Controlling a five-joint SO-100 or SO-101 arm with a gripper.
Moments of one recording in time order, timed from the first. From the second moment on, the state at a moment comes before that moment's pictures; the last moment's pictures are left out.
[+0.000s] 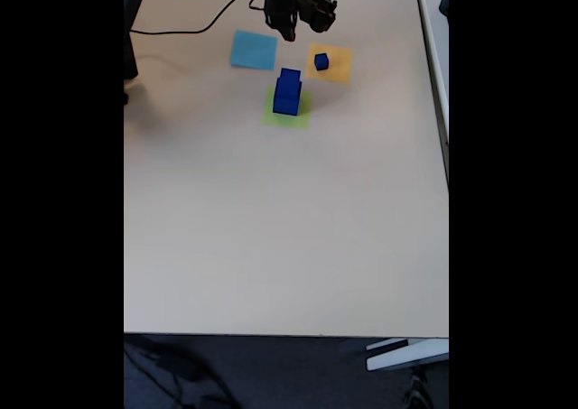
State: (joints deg) arm -14.5 60.5 64.8 64.2 113.3
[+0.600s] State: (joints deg) arm -15.7 71.5 85.1 58.6 116.1
